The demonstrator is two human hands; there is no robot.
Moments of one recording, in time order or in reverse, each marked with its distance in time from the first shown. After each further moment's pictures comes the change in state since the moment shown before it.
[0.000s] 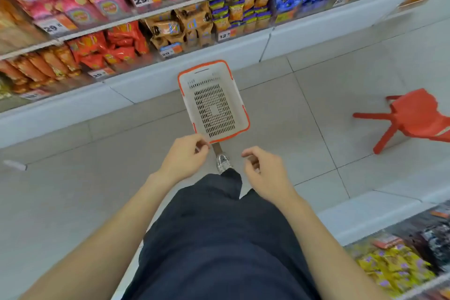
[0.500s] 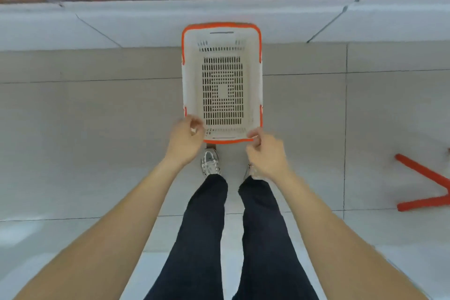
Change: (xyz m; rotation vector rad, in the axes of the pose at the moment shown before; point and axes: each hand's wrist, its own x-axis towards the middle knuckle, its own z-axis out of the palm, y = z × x) left_hand 0.263 -0.129 0.160 -0.379 0.236 -0.518; right_hand 0.343 0.167 0.072 -0.175 -0.303 0.095
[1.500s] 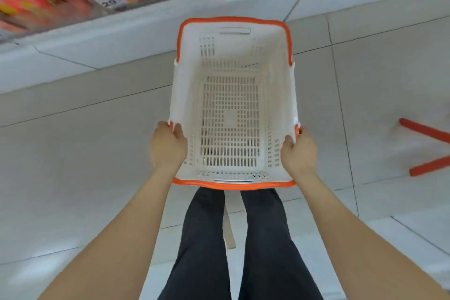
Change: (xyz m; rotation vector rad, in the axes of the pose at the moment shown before) left_hand 0.032 0.023 0.036 0.350 0.200 -0.158; right_hand 0.010 0.106 -0.048 0.178 0.402 0.383
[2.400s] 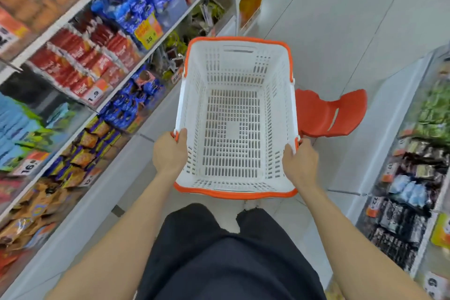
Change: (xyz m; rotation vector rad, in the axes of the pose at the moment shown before) left_hand -0.360 0.537 -0.003 0.098 -0.103 0.844; right_hand -0.066 0.197 -0.527 0.447 0.619 0.274
